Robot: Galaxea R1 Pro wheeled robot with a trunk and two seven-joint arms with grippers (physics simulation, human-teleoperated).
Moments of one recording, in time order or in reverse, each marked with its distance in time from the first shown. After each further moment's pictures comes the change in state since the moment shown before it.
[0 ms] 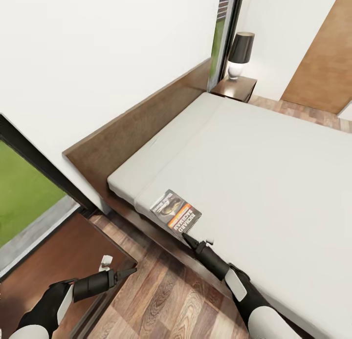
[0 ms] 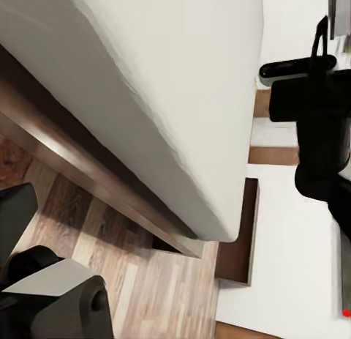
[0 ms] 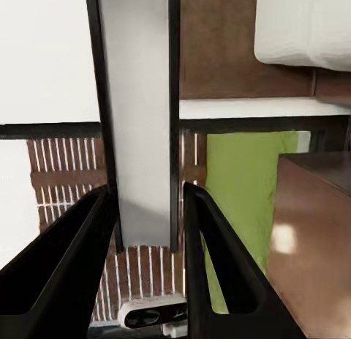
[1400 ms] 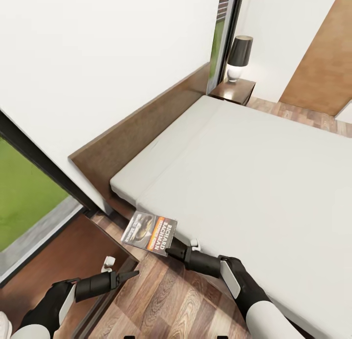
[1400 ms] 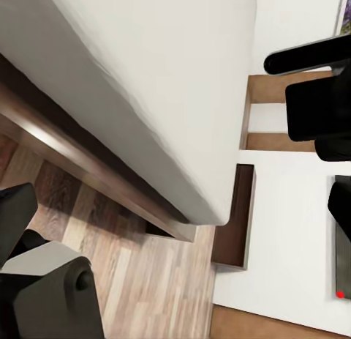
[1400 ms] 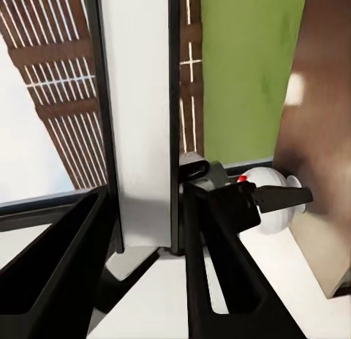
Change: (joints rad) left arm 0.000 0.000 -0.042 -0.001 -0.001 -0.002 -0.001; right arm 0.001 -0.002 0.153 -0.142 0.210 0.363 0.006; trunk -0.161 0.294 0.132
